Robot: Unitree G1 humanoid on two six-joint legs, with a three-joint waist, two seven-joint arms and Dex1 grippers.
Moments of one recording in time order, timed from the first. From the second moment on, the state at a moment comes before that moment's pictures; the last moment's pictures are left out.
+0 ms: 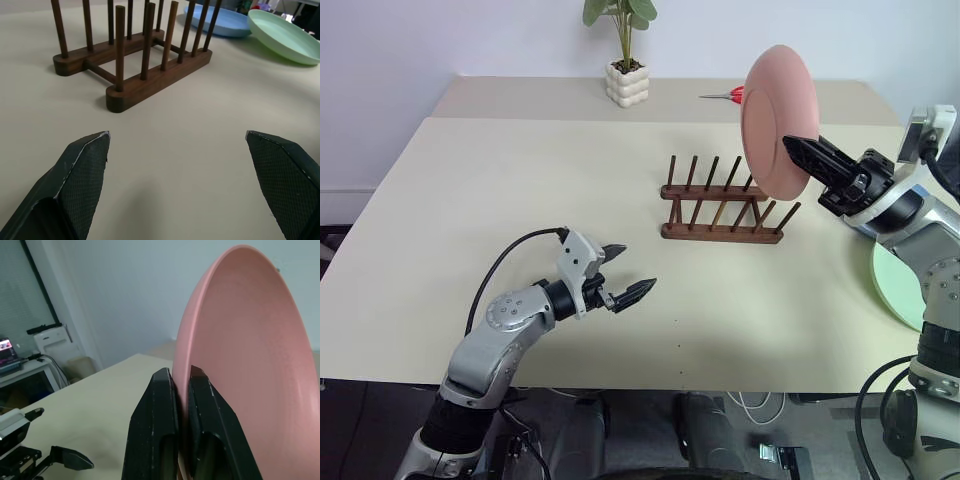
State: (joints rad) left arm -0.16 0.42 -0.14 -0.38 -0.42 0.48 -0.63; right arm -0.49 -0.67 -0.39 -0.12 0.96 0.69 0.73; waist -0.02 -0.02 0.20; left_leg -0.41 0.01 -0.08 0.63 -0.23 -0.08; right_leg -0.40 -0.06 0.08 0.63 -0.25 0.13
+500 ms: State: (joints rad) left arm -0.14 0.41 -0.13 -0.38 -0.42 0.47 -0.63; right arm -0.55 -0.65 -0.49 -0.04 1.05 0.69 0.69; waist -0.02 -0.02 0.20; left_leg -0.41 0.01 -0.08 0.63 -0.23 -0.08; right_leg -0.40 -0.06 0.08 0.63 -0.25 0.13
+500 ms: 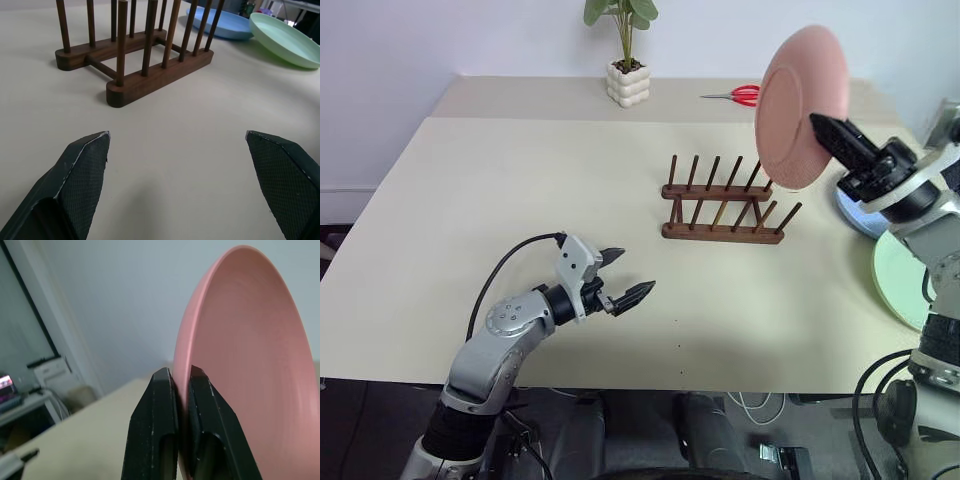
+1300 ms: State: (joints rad) left arm -0.13 0.39 -0.13 -0.37 -0.40 0.43 -0.63; right arm -0.48 -0.63 -0.50 0.06 1.04 0.74 0.64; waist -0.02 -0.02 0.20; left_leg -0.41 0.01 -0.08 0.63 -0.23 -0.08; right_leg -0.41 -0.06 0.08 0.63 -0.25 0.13
